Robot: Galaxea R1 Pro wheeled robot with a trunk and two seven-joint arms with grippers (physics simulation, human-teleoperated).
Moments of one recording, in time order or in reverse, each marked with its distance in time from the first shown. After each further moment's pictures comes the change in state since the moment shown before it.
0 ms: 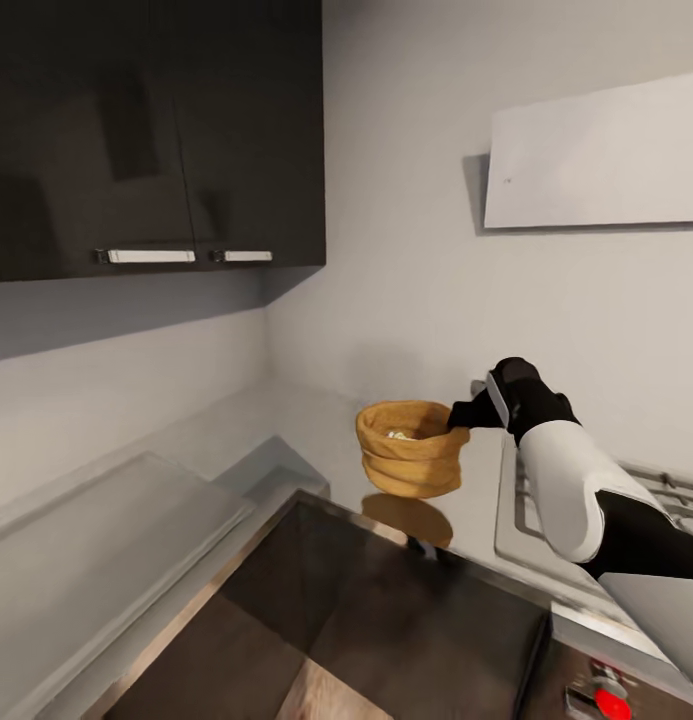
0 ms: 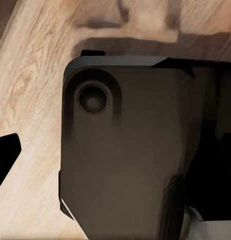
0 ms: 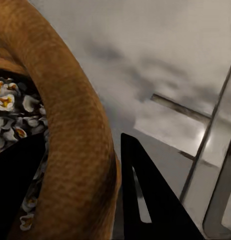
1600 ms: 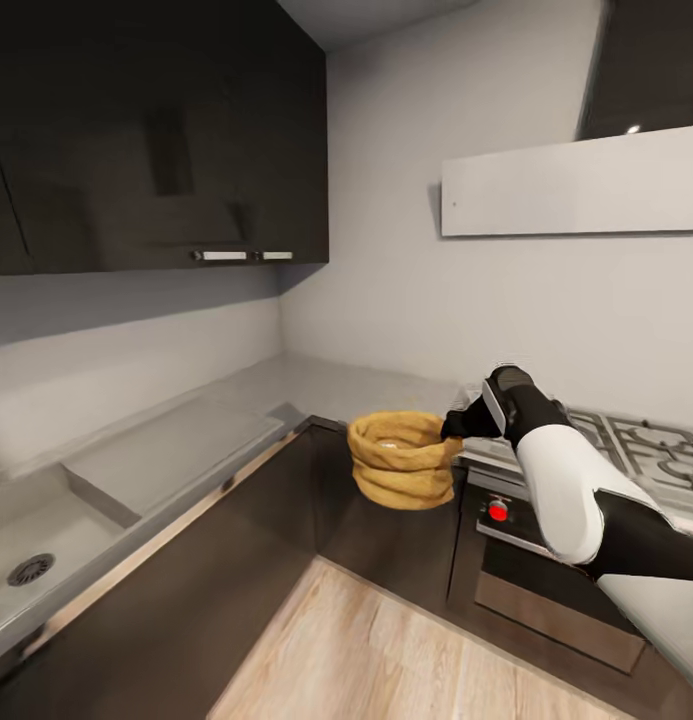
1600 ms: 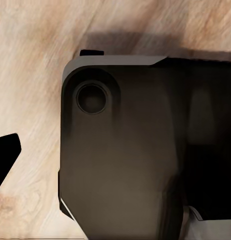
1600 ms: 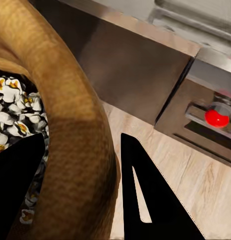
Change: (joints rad) left arm 0.000 -0.002 -0.001 0.000 -0.001 0.001 0.000; right arm 0.006 0.002 -0.005 0.051 0.000 0.000 0.039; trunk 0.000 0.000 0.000
